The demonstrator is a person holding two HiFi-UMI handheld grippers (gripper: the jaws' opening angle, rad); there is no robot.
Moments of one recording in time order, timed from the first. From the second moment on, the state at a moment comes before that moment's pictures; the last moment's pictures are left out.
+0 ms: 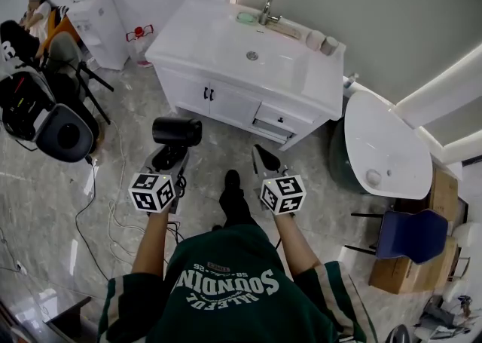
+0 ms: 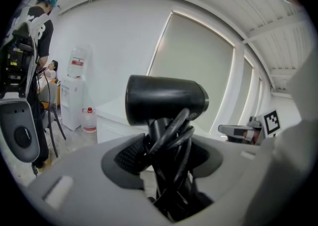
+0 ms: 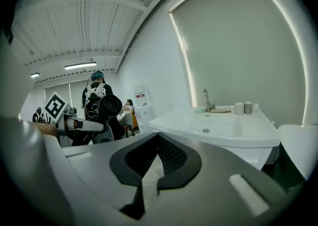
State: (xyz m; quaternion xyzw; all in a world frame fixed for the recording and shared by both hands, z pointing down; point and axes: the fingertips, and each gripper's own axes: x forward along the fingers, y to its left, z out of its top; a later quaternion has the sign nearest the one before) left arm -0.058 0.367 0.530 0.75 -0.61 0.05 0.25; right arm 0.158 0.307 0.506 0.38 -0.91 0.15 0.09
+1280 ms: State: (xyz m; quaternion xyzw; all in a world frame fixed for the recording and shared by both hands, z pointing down) left arm -0.126 0.025 0.534 0.71 -0.65 0.06 0.25; right arm 0.078 -0.071 0.504 0.32 -0.93 0.15 0.10
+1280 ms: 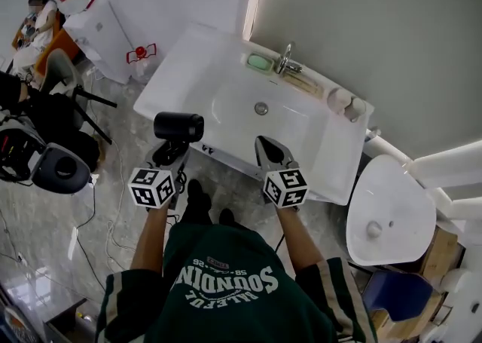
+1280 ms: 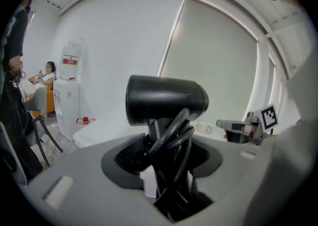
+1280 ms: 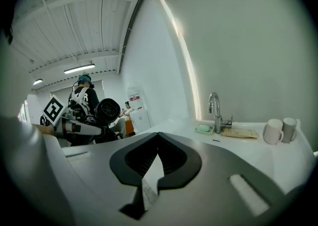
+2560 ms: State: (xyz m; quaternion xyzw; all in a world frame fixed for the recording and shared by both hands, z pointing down) left arm -0.267 -0.262 0.567 0.79 -0.55 0.11 0.26; right arm -0.042 -0.271 0.523 0.44 -0.88 0.17 0.11
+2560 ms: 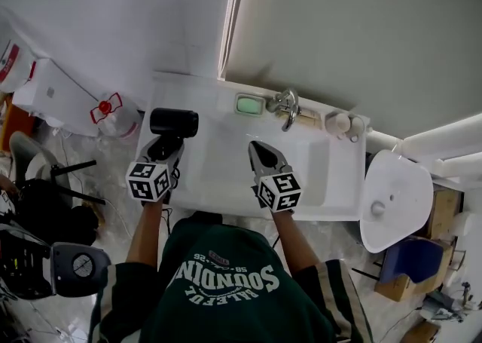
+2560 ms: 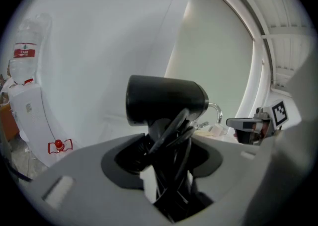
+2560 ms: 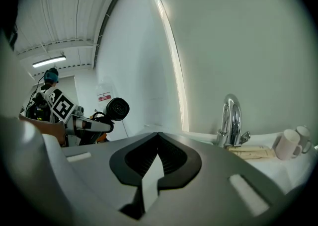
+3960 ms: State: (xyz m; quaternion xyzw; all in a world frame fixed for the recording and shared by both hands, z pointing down) left arm -0.299 -0.362 0.694 0.77 -0.51 0.20 0.33; right arm -0.034 -0.289 0.587 0.50 -0.82 0.24 0.16
